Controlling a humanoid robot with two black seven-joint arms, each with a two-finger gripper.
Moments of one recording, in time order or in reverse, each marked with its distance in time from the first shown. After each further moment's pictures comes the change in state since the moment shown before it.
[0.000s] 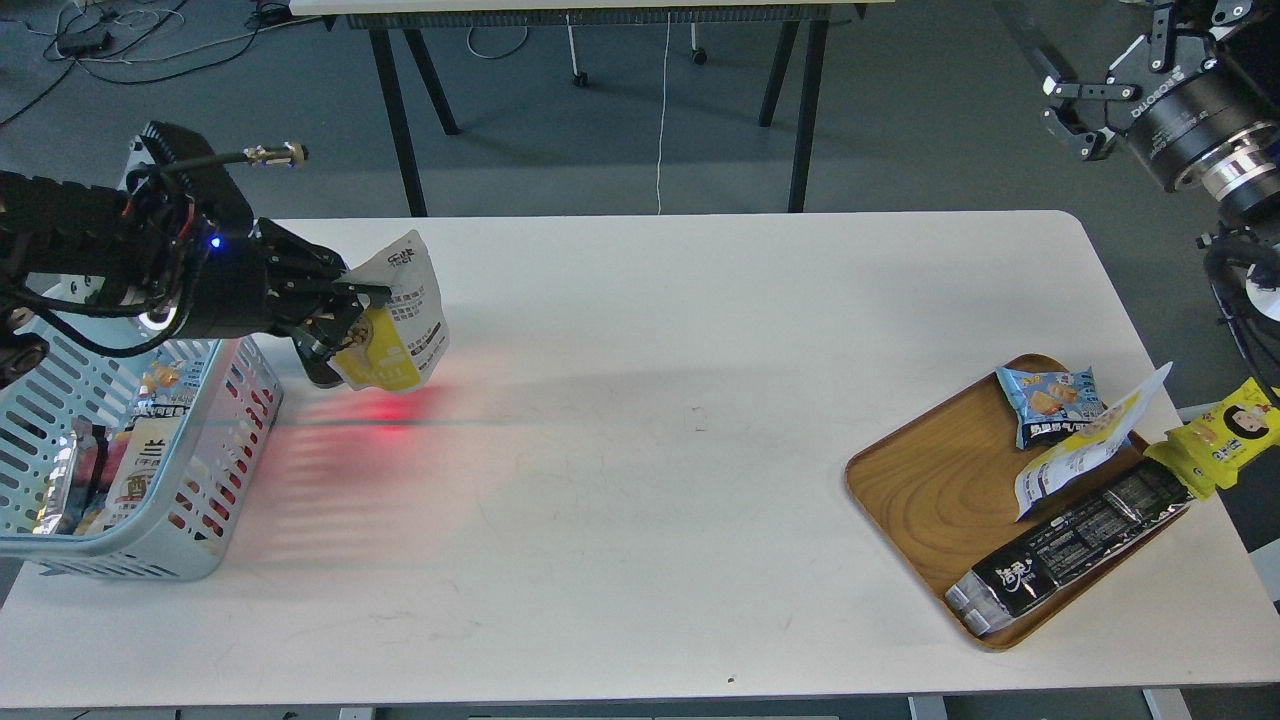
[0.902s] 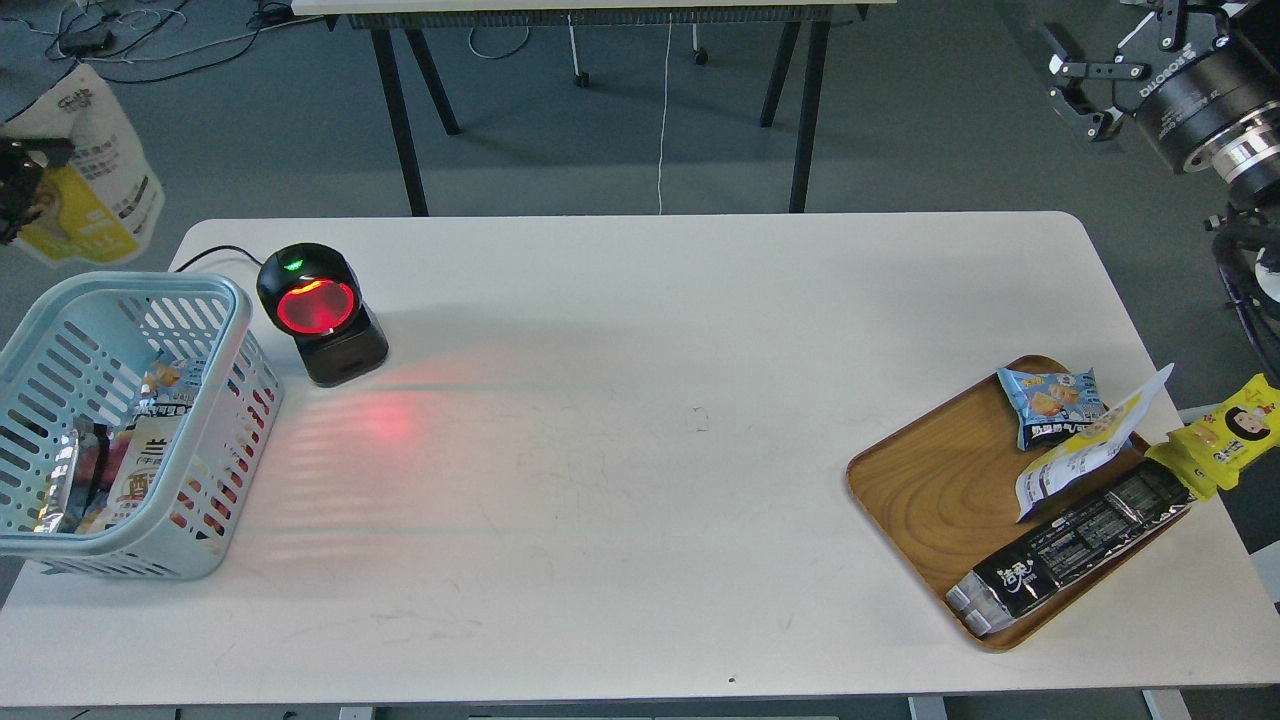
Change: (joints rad) left arm 0.000 0.448 -0.058 0.046 0.000 0.118 0.000; right arm 0.025 -0.009 0.000 0.004 0.000 0.001 0.000
